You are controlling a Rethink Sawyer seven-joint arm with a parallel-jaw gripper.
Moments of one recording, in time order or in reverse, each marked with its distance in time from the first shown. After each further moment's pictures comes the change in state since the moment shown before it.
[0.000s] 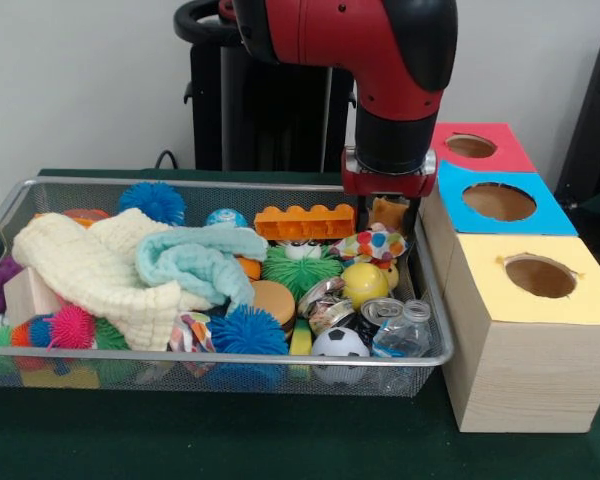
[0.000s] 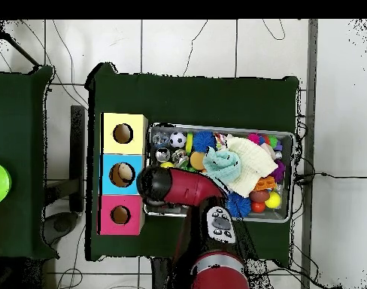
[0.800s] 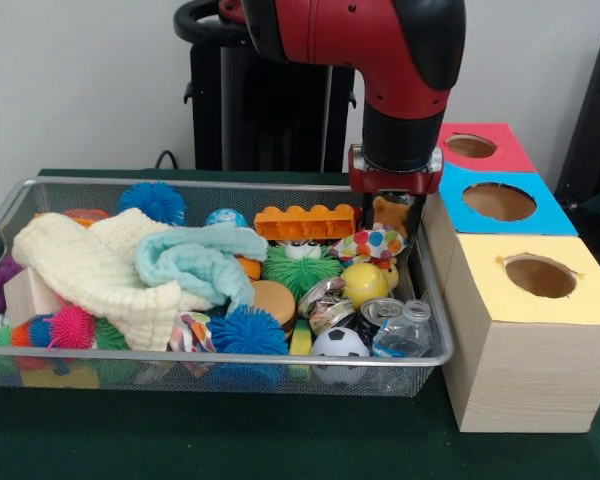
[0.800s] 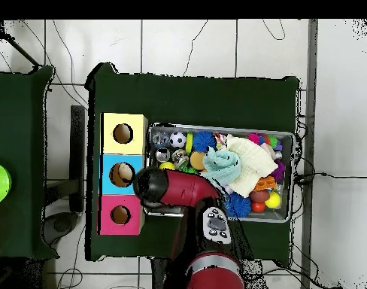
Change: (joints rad) arm 0.019 -0.001 -0.007 0.003 0.000 0.008 0.000
